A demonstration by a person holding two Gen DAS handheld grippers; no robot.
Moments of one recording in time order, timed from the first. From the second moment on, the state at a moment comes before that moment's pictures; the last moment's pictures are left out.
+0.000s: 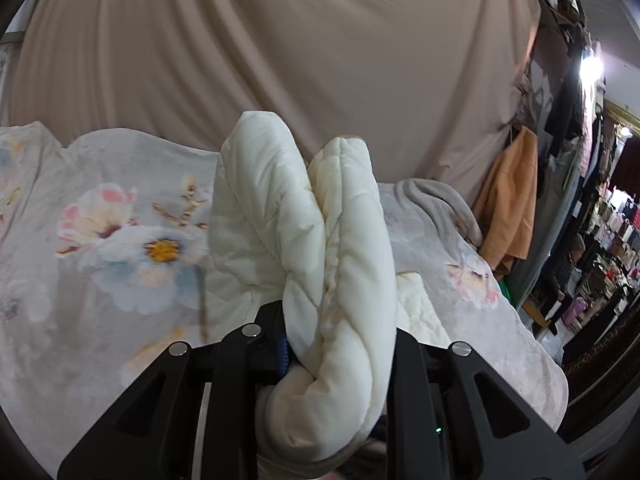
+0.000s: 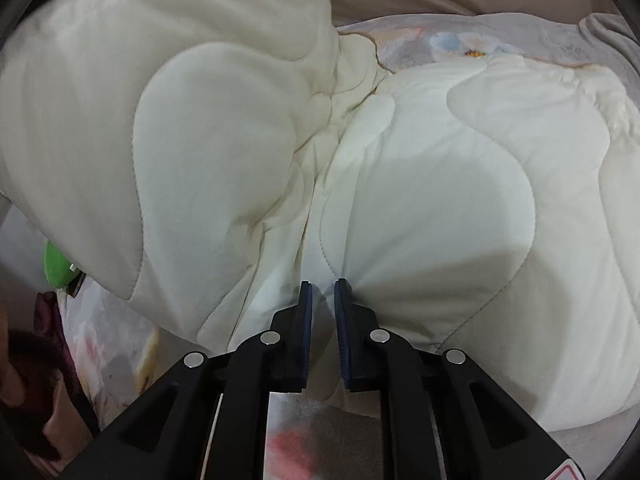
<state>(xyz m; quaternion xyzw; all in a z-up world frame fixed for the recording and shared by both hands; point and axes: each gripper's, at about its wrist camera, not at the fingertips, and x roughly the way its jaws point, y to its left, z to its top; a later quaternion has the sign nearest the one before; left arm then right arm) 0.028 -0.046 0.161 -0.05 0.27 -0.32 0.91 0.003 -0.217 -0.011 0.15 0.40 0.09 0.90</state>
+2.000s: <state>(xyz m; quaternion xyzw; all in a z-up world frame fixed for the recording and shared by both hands) 0.013 -0.106 0.057 0.02 0.35 -0.25 0.90 -0.088 -0.389 0.024 0.33 0.30 0.00 0.89</state>
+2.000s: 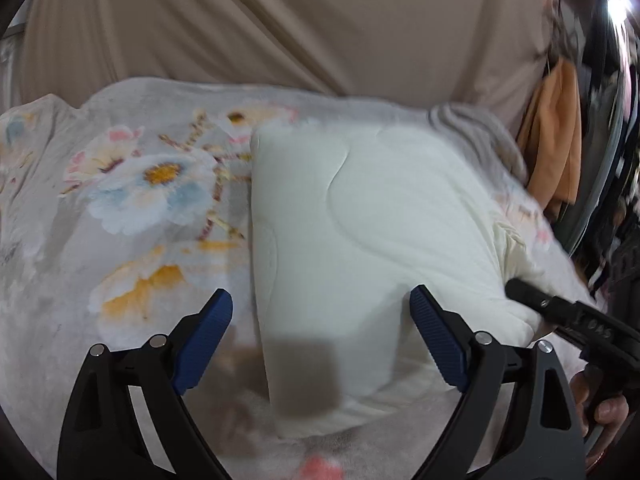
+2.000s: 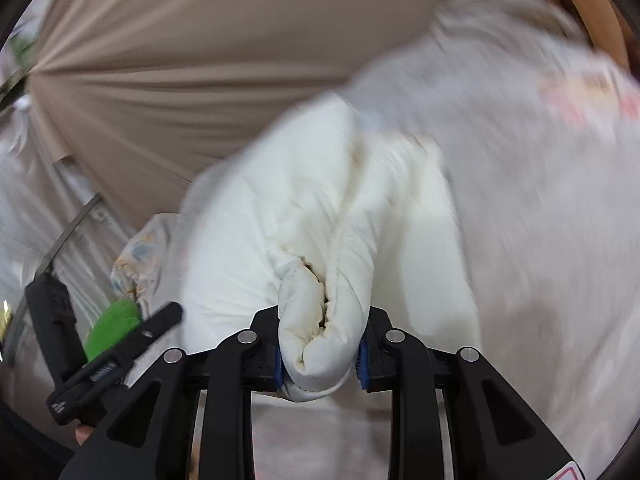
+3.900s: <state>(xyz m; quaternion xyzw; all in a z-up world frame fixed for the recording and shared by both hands) 0.020 -0.153 0.055 0.08 0.35 -0.21 0.91 -0.096 -0.345 0.095 0.11 0.29 -0.11 0.94</state>
